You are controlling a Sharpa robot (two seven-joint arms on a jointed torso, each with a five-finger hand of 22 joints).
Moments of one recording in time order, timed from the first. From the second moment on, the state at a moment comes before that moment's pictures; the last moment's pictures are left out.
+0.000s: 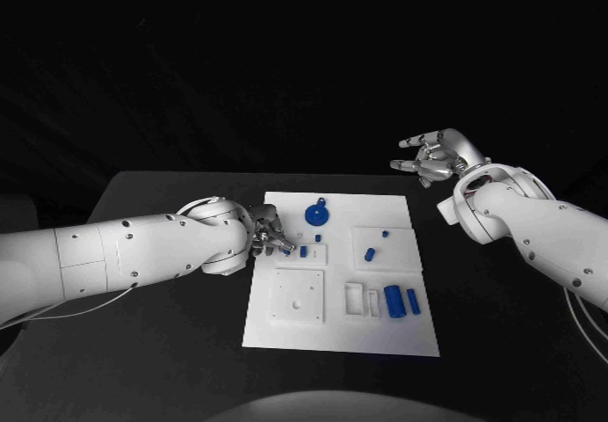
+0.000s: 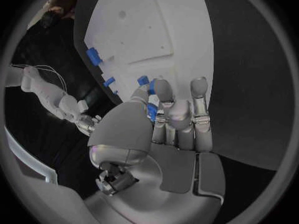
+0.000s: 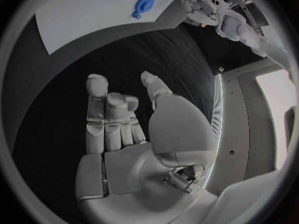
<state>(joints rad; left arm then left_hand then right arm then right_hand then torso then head) 1.25 -0.77 -0.20 1.49 -1.14 -0.17 -0.51 1.20 0.08 -0.01 0.03 0.59 1.22 -0.02 0.08 1.23 1.45 -0.08 0.72 0.58 1.38 -0.13 1.31 0.79 0.04 1.26 -0.13 0.55 1.31 1.04 -0.65 0.31 1.20 -1.19 -0.41 -0.03 1.26 -0.12 0.12 -0.07 0.42 0.89 0.13 0.06 0.06 1.18 0.02 1.06 1.02 1.43 -0.06 1.04 1.00 0.09 1.46 -0.08 0.44 1.31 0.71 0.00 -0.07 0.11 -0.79</state>
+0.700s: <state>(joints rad) 1.22 -0.79 -0.24 1.51 -1.17 -0.31 -0.48 1.21 0.06 0.00 0.04 0.62 1.22 -0.02 0.07 1.22 1.45 -0.08 0.70 0.58 1.39 -0.13 1.31 0.80 0.04 1.27 -0.13 0.55 1.31 1.03 -0.65 0.31 1.19 -1.19 -0.41 -0.03 1.26 -0.12 0.12 -0.08 0.42 0.89 0.13 0.06 0.06 1.18 0.02 1.06 1.02 1.43 -0.06 1.04 1.00 0.09 1.46 -0.08 0.44 1.31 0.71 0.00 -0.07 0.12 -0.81</state>
